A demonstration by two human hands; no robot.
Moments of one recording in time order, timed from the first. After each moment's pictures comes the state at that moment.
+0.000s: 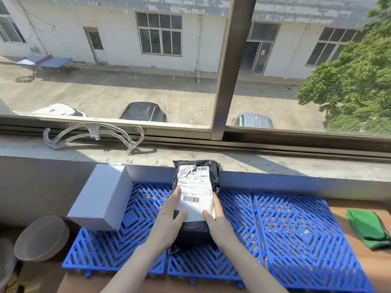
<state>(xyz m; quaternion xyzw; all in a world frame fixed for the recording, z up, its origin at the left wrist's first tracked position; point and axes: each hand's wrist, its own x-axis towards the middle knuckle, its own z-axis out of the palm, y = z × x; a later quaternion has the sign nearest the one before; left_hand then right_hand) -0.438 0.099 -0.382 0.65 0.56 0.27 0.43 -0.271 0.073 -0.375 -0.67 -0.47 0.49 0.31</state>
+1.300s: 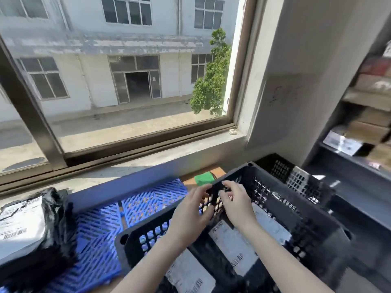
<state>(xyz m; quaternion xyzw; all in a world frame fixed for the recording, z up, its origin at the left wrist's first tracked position) -0.040 -0.142 -0.271 0.87 0.22 0.29 0.33 0.090 -0.227 -0.258 -0.81 -0.36 0.11 0.44</state>
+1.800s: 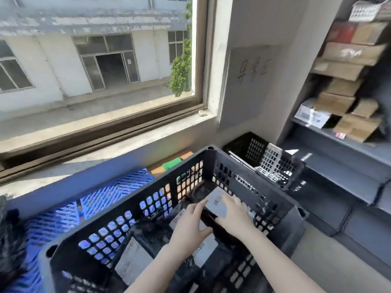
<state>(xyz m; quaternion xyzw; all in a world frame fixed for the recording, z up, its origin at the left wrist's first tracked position) 0.051 -0.224 -0.350 0.91 0.23 0.06 0.35 0.177 -0.325 -0.326 -0.91 -0.30 0.23 0.14</state>
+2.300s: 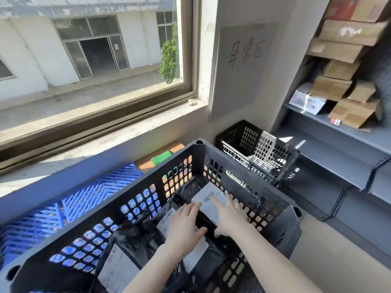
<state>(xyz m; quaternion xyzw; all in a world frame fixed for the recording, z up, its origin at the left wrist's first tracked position) 0.083 -0.222 -0.388 0.93 0.25 -0.02 0.25 0.206 -0.320 -0.355 -0.90 -0.33 0.28 -0.04</state>
